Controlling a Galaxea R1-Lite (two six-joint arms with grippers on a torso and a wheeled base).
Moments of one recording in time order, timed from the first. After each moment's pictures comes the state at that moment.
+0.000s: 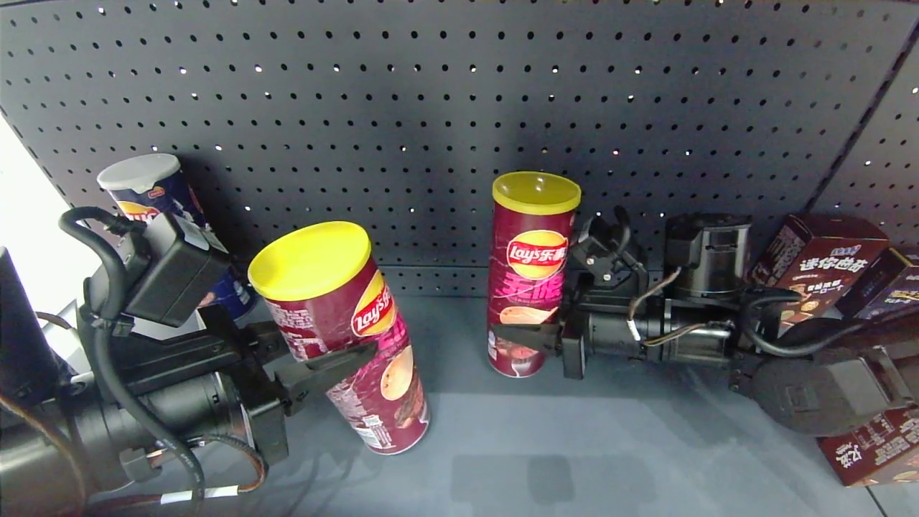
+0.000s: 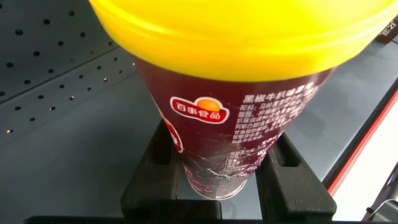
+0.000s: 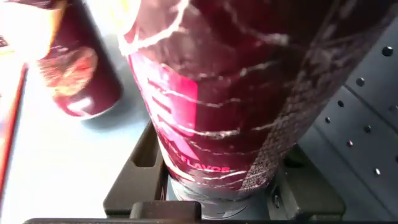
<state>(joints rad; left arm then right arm) -0.54 1.27 -0.55 -0.56 -0.23 0.07 0.59 1.81 -0.95 -0.68 0.55 -0.22</state>
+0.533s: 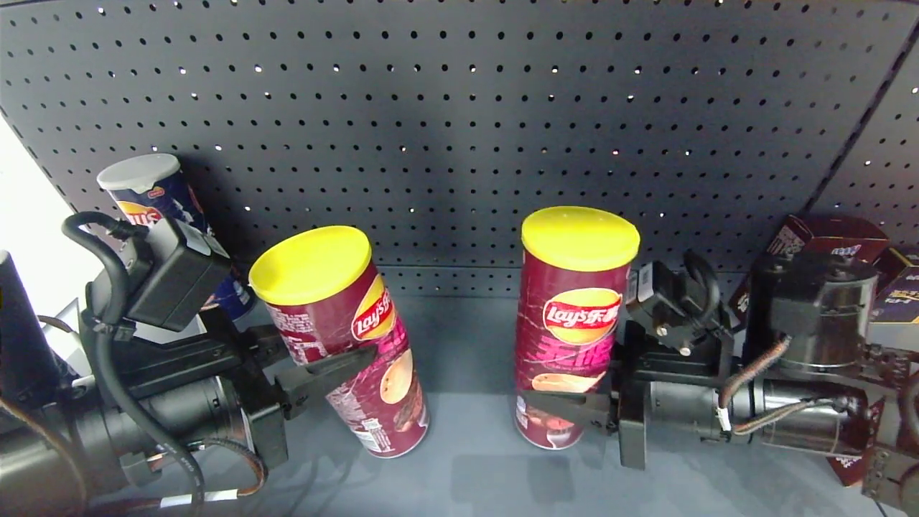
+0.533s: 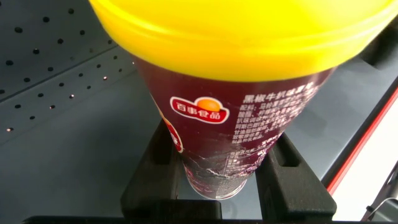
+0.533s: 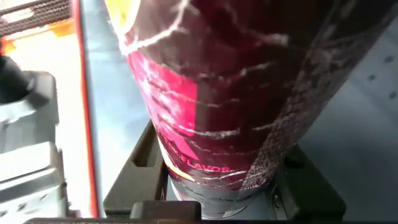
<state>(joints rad) -0.54 1.27 -0.54 -0.56 -0.23 0.07 0.70 1.58 -0.67 -0.69 0.45 -0.22</state>
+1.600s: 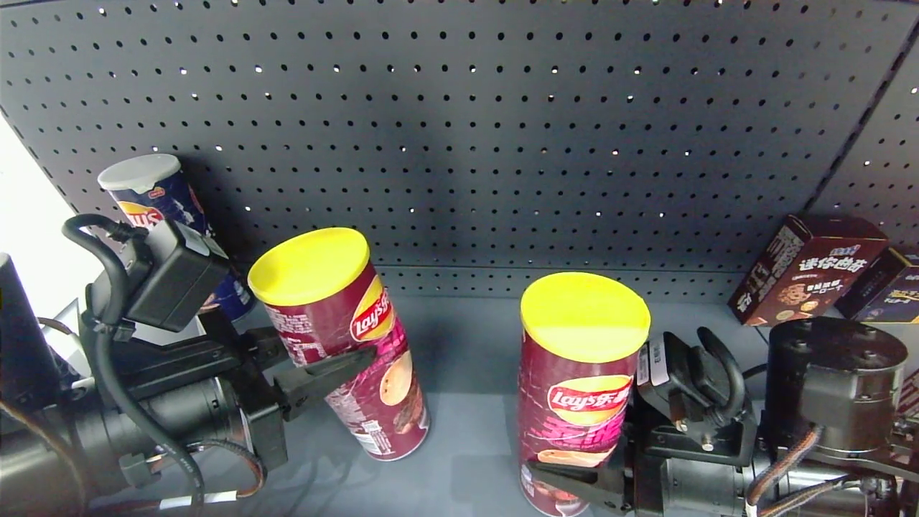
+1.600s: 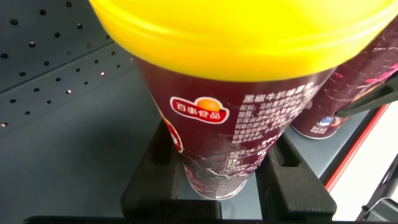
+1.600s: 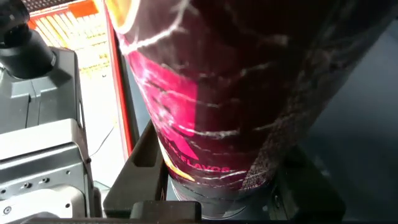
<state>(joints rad) -0.54 1.27 -0.54 -0.56 -0.23 0.05 0.78 1.56 -0.49 -0.81 0.41 -0.21</state>
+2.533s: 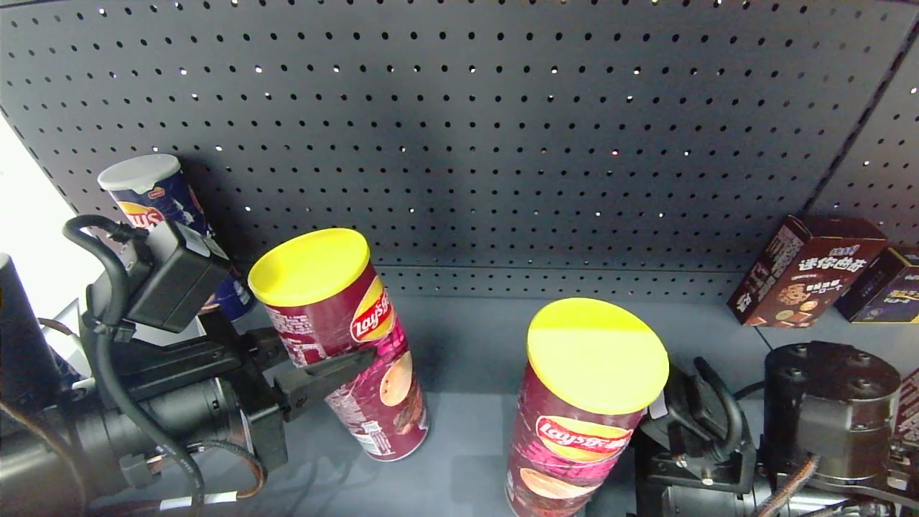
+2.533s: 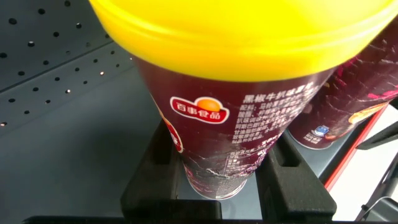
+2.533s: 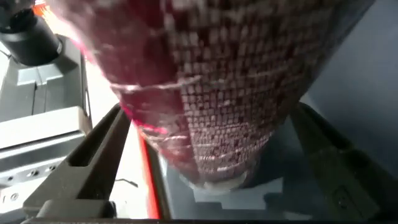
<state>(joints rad) -0.54 1.27 -0.54 -0.56 -0.23 0.05 0.80 1.57 -0.42 -0.86 0.40 -0.22</state>
